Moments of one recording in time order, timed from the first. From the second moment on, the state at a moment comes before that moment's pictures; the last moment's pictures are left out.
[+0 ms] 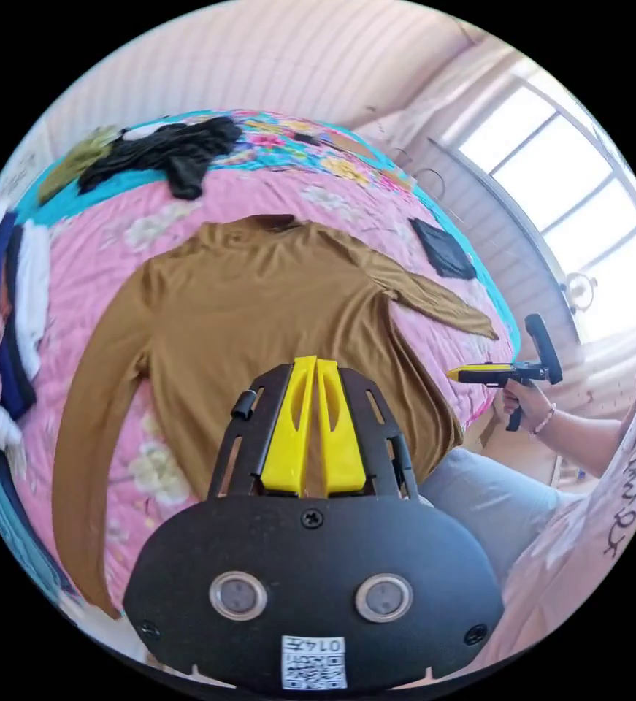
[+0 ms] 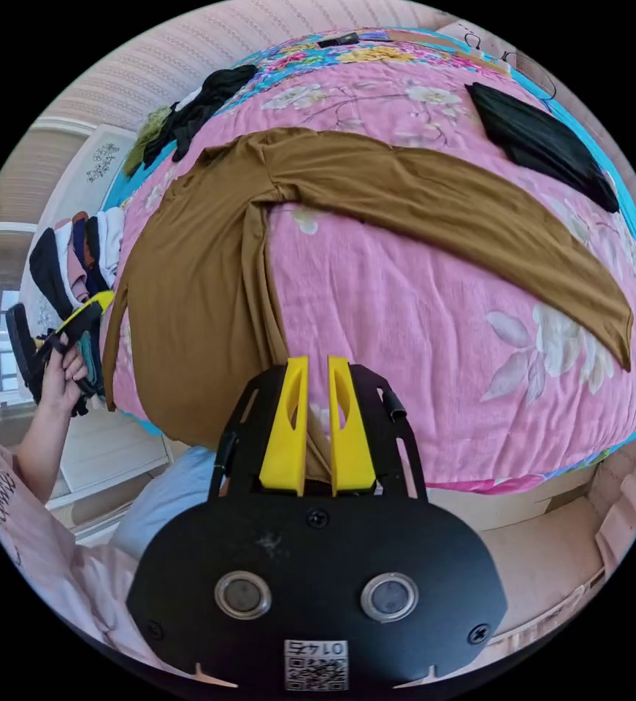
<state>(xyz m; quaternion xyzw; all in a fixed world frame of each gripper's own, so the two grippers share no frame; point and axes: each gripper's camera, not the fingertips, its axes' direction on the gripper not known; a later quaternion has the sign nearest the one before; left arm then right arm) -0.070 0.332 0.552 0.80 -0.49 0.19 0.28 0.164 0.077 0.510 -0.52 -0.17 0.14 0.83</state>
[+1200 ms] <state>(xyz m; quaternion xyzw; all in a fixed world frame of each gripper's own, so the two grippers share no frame) 0.278 0.392 0.491 0.80 -0.54 0.15 0.22 0.179 -0.153 0.572 -0.28 -0.28 0.04 0.92</state>
